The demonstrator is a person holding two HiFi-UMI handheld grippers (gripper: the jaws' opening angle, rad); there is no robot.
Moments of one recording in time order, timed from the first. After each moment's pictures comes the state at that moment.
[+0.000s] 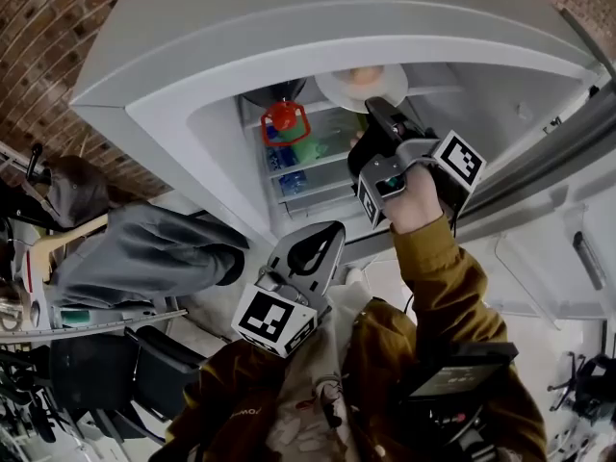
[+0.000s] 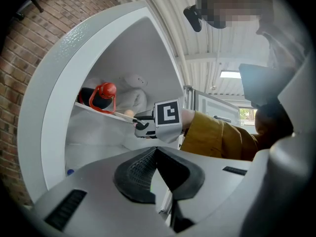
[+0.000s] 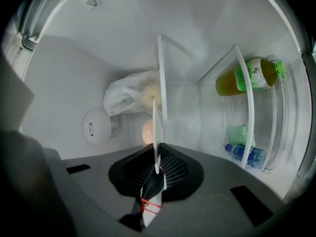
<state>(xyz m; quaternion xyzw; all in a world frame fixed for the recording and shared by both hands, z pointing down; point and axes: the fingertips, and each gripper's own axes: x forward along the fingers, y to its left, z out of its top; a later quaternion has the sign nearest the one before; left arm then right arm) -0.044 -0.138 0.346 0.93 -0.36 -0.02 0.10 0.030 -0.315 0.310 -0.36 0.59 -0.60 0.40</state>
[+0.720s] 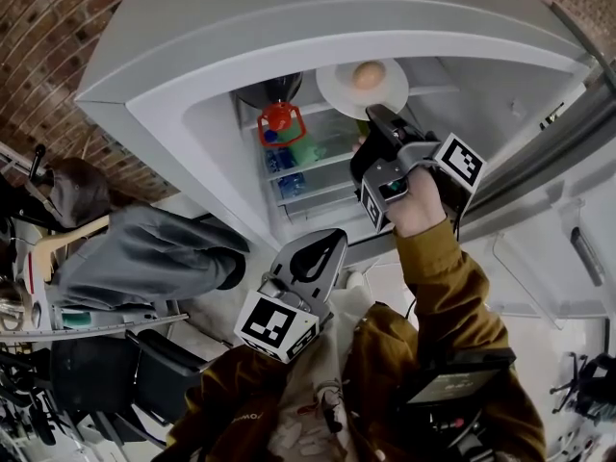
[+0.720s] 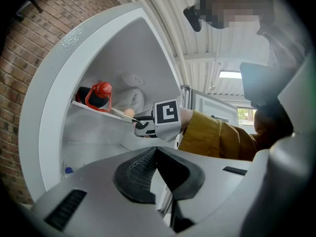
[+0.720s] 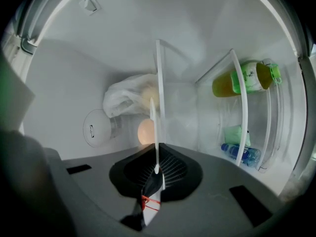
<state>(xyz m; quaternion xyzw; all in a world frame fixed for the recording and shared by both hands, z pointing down) -0.037 -0.123 0.348 0.93 -0.35 -0.02 0.10 0.037 -0.304 0.313 -0.36 0.59 -0.61 0.39</state>
